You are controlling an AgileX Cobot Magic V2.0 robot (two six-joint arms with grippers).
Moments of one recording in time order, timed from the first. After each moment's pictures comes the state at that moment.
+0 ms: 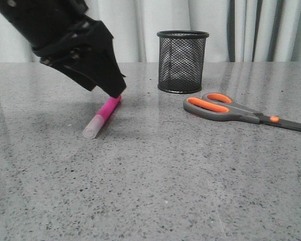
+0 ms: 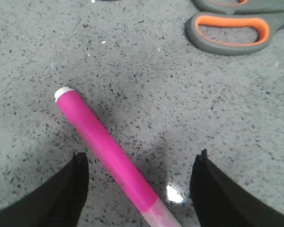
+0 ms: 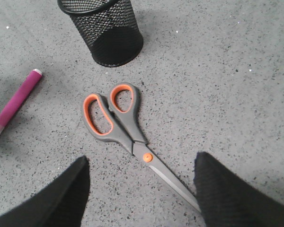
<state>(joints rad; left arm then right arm) -0.54 1.58 -1.16 -0.39 0.69 0.54 -0.07 0.83 -0.70 0.68 0.69 -0.58</state>
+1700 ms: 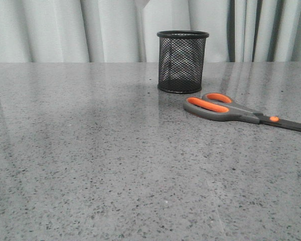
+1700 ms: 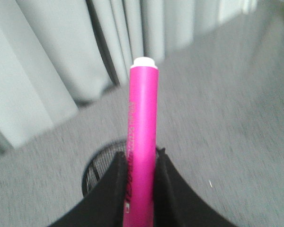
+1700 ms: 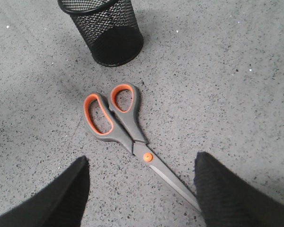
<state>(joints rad) -0.69 1.63 -1.38 -0.46 0.14 0.60 -0.07 0.83 -0.70 0.68 0.70 -0.58</state>
